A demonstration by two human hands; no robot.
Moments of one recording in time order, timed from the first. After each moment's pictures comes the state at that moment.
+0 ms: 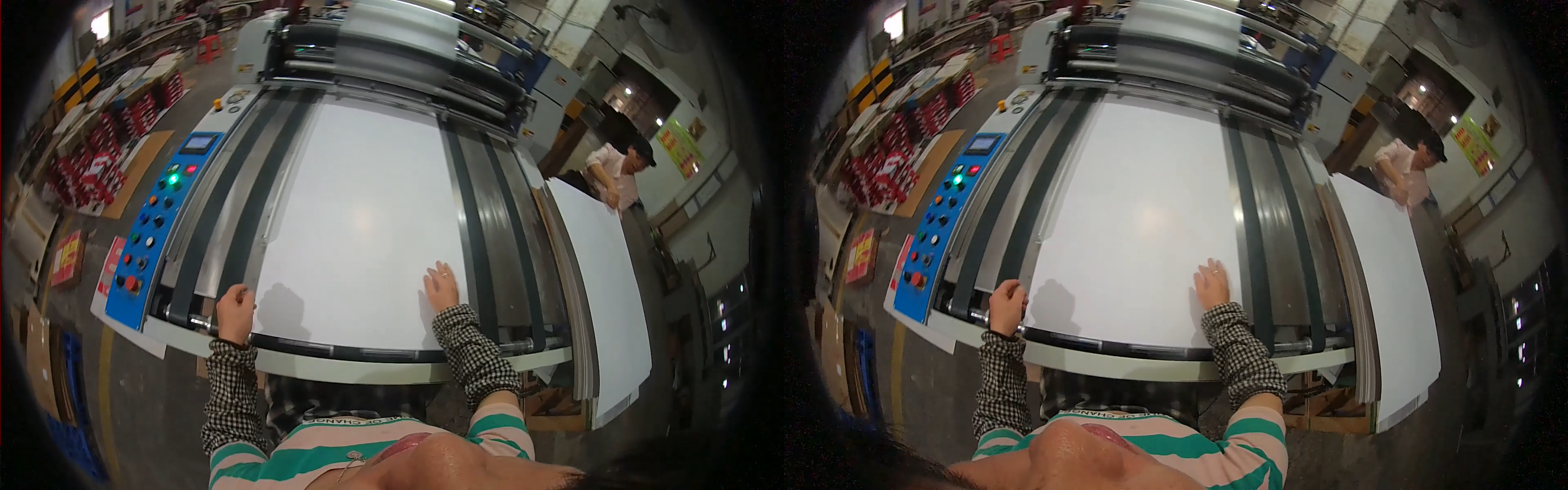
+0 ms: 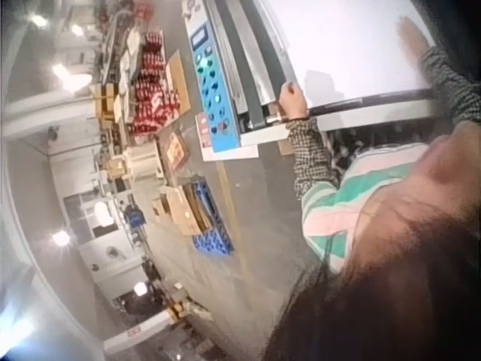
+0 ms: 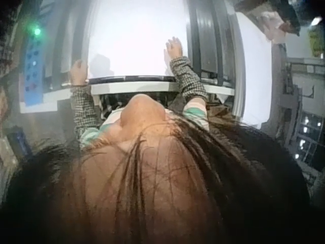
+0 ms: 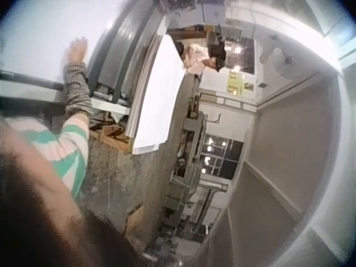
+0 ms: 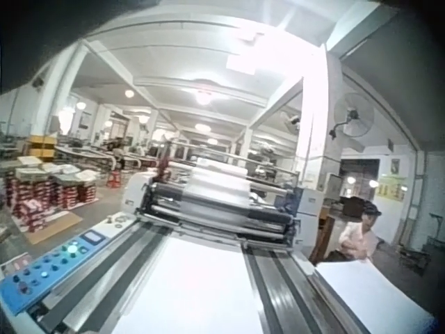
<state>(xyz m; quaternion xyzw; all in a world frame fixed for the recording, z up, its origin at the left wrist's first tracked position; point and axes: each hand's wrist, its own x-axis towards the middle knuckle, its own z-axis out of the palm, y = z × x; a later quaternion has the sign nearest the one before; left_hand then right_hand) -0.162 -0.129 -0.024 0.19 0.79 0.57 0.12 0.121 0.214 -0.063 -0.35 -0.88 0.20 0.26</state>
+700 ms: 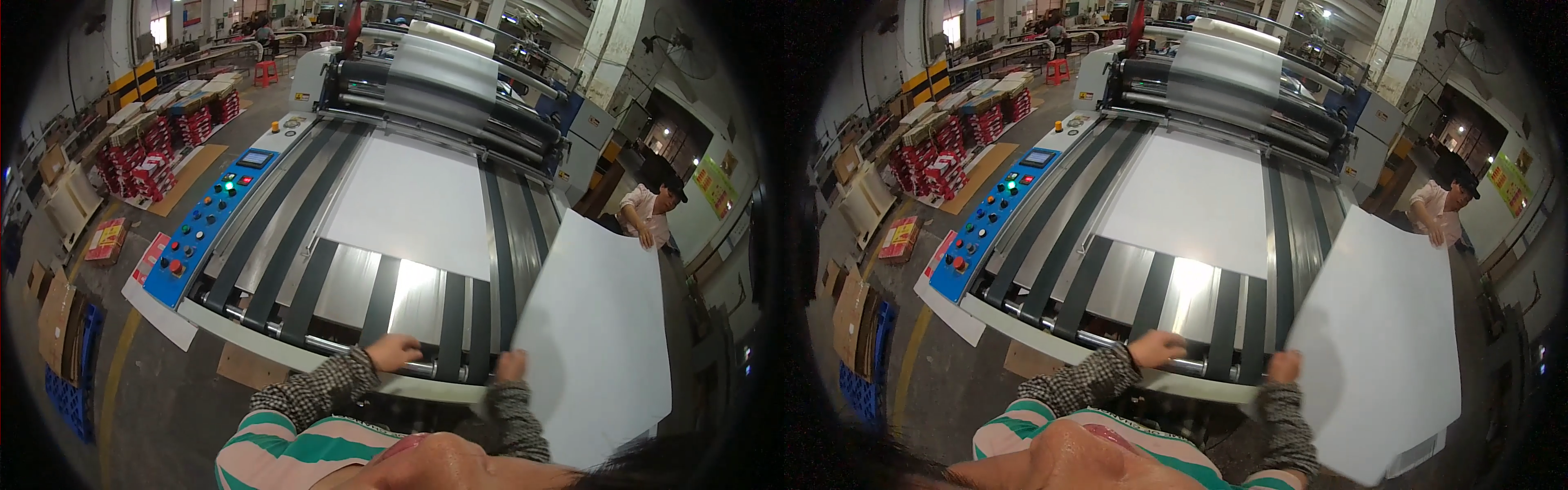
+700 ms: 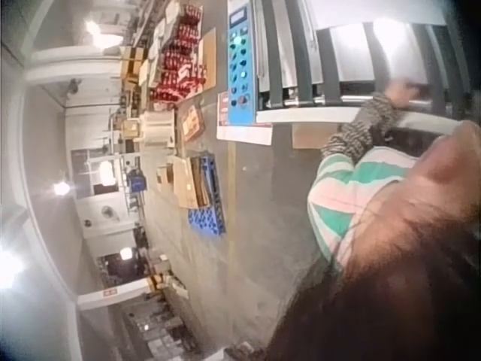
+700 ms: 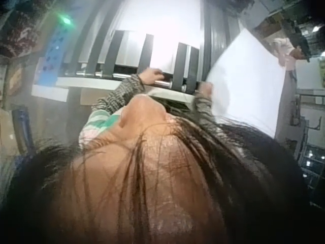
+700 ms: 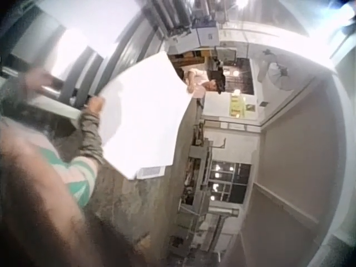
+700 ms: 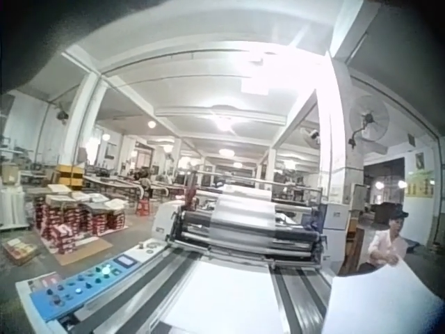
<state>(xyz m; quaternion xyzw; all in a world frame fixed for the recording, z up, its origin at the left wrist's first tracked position) 0.006 -0.016 0.009 0.50 0.68 0.35 0.41 0.268 0.193 -0.086 -0.58 -0.76 0.00 0.28</state>
